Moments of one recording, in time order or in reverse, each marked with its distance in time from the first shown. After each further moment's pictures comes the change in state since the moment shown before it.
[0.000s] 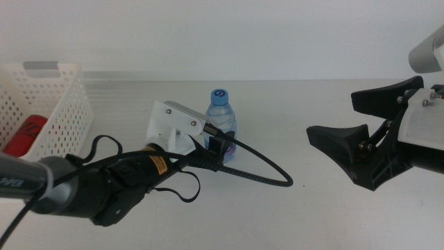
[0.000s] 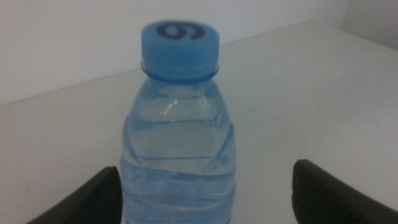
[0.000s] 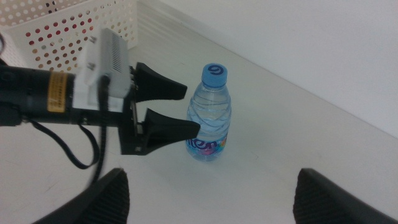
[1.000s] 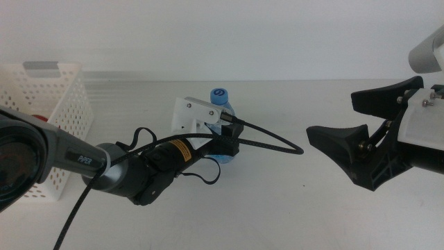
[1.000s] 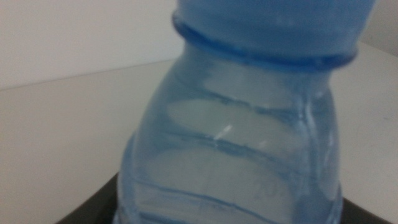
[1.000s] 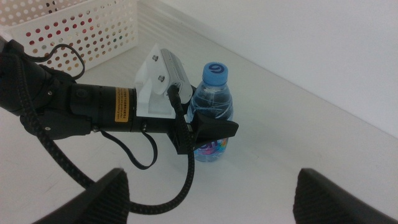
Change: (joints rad) left arm 0.000 0.268 -0.249 -0.024 -0.042 -0.068; right arm 0.000 0.000 0.000 0.000 0.000 0.000
